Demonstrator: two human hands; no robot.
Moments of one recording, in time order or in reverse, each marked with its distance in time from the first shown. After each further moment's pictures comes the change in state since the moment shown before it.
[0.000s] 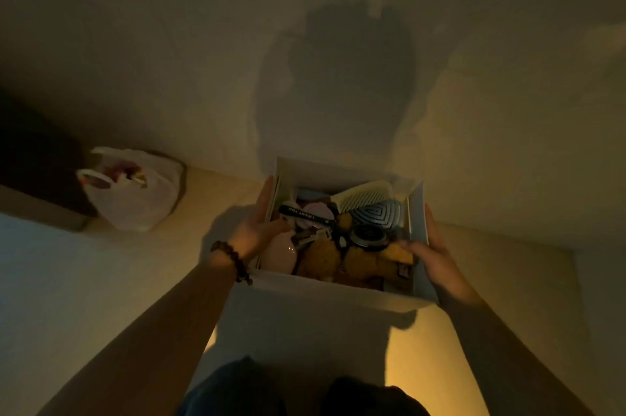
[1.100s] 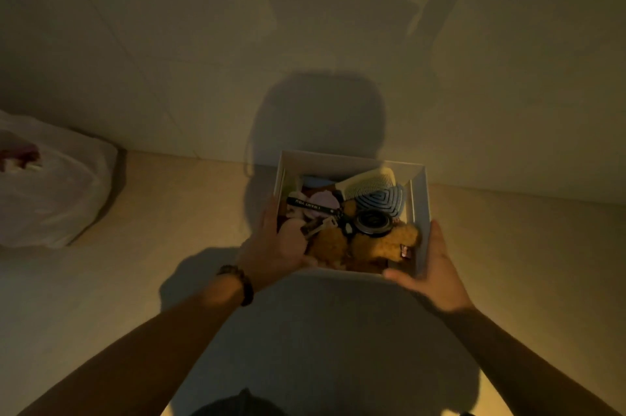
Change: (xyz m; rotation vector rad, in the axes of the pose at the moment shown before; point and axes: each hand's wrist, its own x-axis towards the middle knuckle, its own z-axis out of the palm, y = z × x) left_hand 0.139 -0.251 0.042 0.501 -0.074 0.258; right_hand 0.113 0.281 0.011 -0.590 0.104 -0.047
